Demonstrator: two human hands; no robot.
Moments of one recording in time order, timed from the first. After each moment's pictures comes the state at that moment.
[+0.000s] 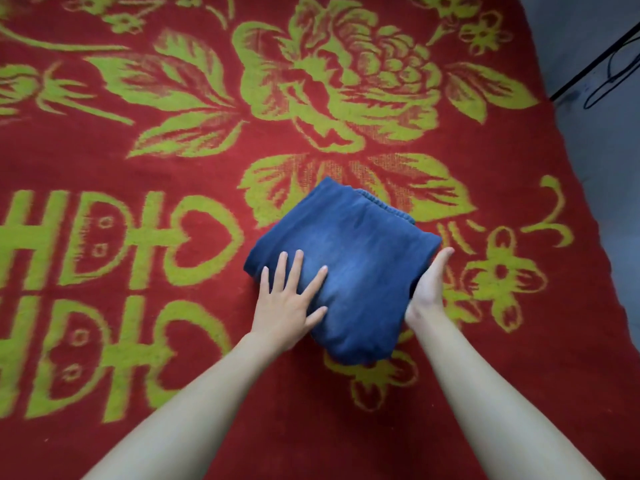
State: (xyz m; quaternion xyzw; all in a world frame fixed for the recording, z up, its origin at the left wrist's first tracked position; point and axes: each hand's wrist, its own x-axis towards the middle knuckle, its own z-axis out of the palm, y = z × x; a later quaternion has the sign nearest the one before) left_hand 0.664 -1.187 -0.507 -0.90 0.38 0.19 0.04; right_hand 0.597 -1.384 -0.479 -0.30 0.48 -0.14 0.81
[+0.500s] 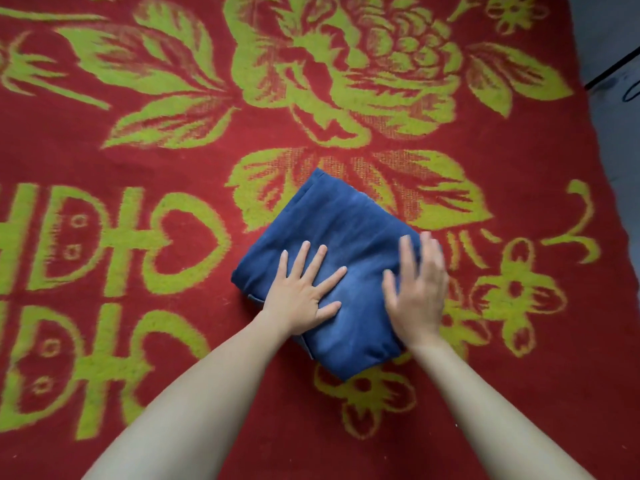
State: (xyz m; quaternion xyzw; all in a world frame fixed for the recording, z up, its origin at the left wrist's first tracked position) left_hand 0.697 -1.238 -0.558 -0.87 0.44 0.22 0.04; right_hand 0.599 -1.403 -0.515 -0.96 0.22 -0.16 0.10
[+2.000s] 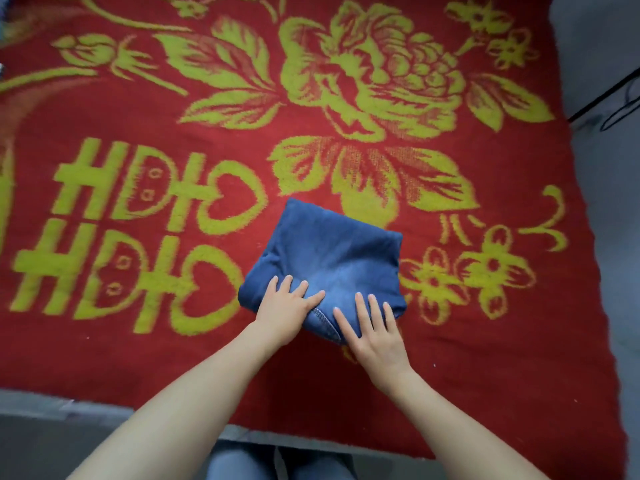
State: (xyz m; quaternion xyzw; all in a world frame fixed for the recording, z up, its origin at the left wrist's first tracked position) left_hand 0.587 -1.150 -0.483 -0.88 0.37 0.27 0.09; right_hand 0.464 -1.306 -0.482 -0.99 -0.09 -0.04 -0.08
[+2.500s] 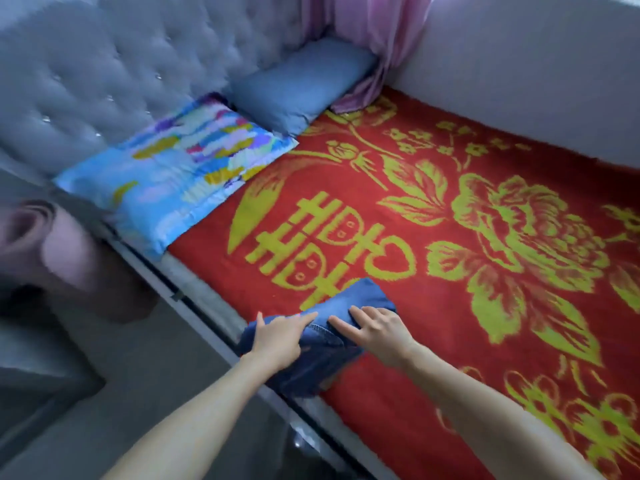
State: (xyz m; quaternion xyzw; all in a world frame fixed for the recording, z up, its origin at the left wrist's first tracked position) left_hand 0.477 -0.910 -0.323 -0.97 -0.01 0.23 -0.09; right_hand 0.517 -1.111 -0.303 -0.86 -0.49 -0.13 -0.06
